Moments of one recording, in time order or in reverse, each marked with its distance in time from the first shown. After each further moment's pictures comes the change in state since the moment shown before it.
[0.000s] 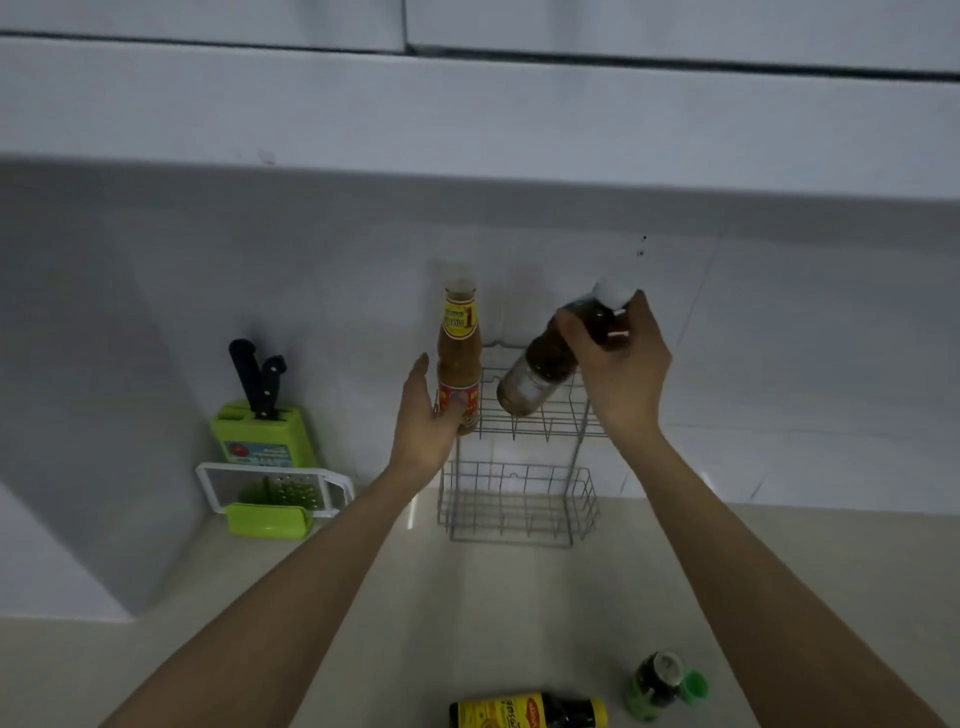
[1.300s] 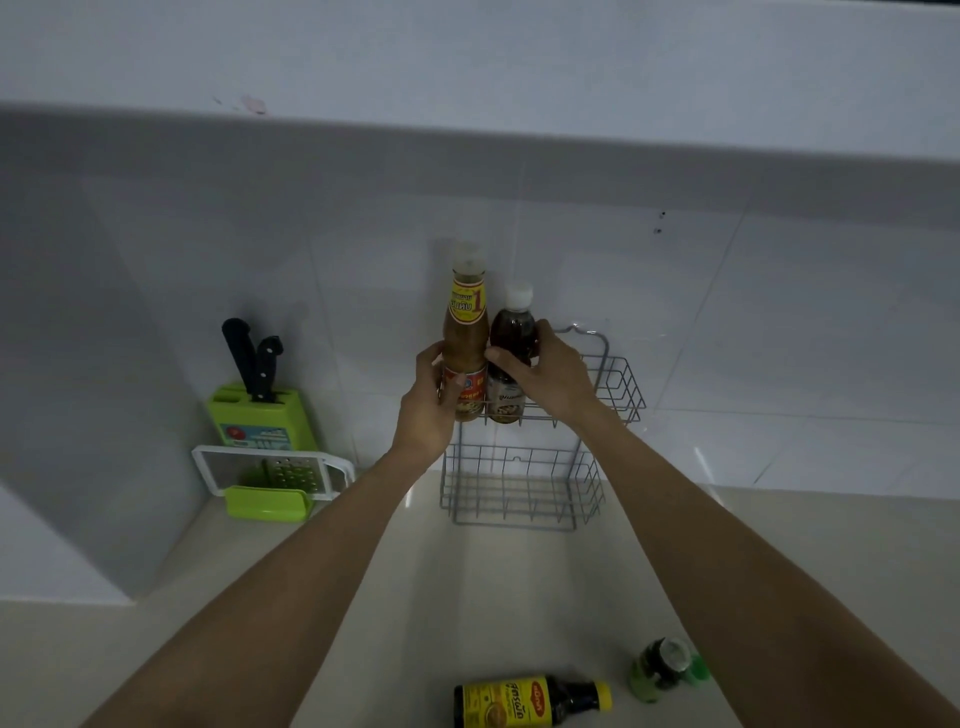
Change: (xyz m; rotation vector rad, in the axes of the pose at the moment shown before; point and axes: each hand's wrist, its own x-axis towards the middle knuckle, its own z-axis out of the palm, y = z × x) left_hand 0.017 -0.021 0.001 0.052 -0.086 0.035; right_hand 0.003 0.059 0.065 -0.331 -0.578 0.175
